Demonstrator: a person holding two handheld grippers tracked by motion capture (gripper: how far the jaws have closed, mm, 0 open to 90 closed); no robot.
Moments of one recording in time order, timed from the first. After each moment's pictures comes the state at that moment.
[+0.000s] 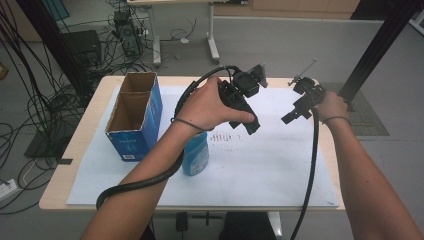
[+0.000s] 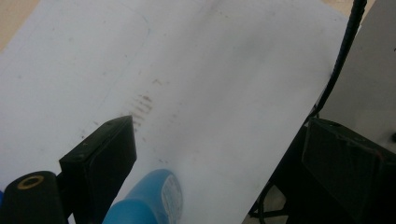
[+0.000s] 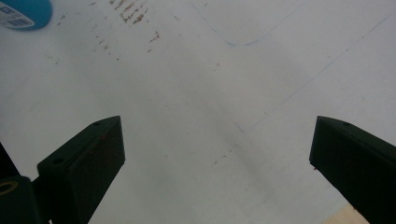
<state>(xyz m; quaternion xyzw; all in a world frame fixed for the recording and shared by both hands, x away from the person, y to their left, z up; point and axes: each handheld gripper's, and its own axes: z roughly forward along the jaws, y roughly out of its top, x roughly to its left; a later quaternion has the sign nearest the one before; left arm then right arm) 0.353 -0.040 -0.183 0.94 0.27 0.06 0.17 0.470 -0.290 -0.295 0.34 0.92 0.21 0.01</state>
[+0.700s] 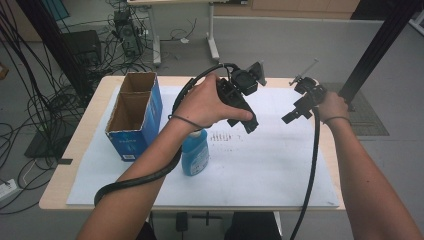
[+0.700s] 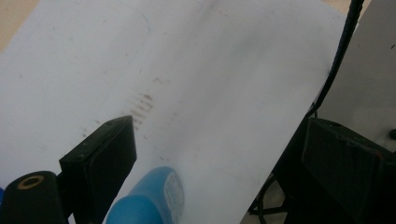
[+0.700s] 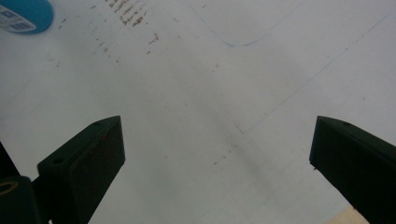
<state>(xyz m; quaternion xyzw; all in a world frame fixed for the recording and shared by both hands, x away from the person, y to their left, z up) 0.356 -0.036 -0.178 0.95 0.27 0.06 0.17 0.471 -0.295 -0.296 0.35 0.91 0.22 0.01</state>
